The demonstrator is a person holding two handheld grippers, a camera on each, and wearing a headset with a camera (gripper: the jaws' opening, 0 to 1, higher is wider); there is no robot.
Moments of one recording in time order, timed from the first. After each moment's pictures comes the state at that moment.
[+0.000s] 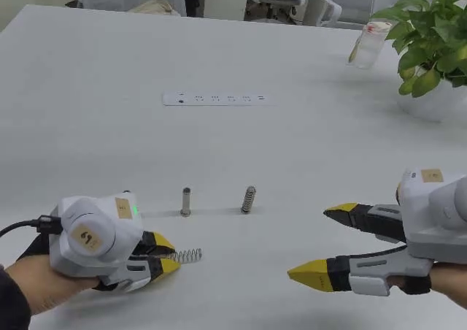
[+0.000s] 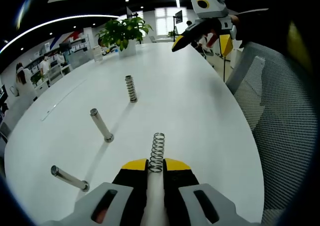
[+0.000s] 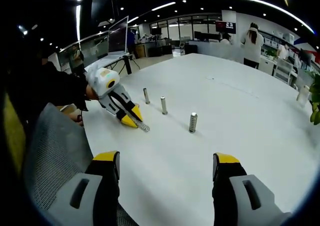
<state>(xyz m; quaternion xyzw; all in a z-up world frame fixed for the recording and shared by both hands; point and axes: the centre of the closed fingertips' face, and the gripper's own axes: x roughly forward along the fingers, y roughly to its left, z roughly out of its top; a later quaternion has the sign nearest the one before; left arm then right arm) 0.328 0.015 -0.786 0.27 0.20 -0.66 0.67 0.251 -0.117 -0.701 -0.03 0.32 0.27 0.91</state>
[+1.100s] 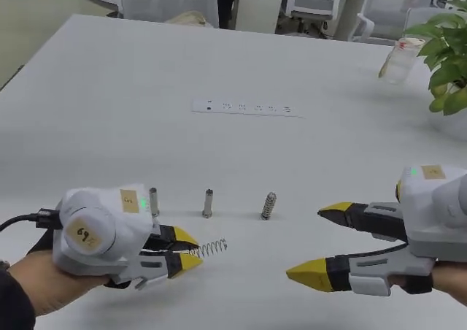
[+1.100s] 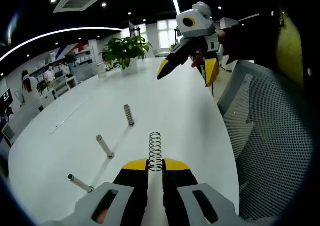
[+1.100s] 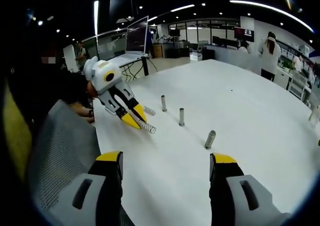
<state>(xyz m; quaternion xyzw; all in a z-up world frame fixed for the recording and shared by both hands) 0.299 0.019 -0.728 0.23 0.15 -0.66 0.70 0.262 -0.076 -0.683 -0.07 0.30 0.35 0.88</state>
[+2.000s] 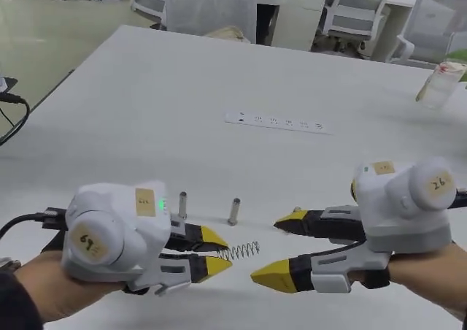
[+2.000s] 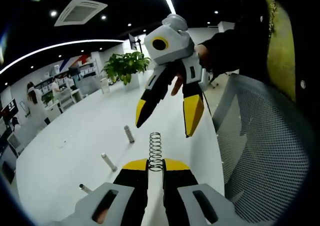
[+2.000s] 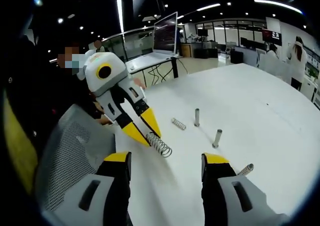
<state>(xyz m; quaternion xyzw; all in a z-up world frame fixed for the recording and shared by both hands) 0.277 0.022 -0.687 0.22 0.10 -0.66 0.71 0.275 -0.001 -0.681 -0.06 0.30 0.46 0.83</state>
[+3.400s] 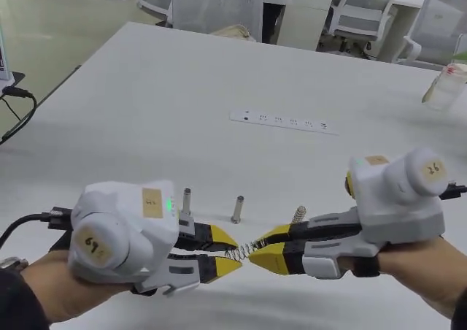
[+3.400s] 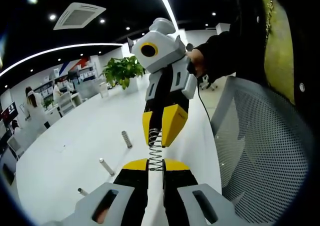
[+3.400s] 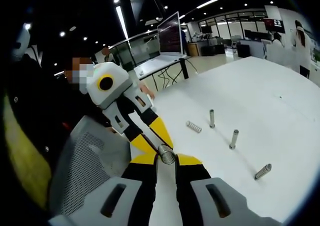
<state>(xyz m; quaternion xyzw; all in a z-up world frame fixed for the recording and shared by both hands) 0.270 0.015 -0.681 0.22 0.09 -0.66 0.71 0.268 0.019 -0.673 0.00 0.32 0.50 0.81</state>
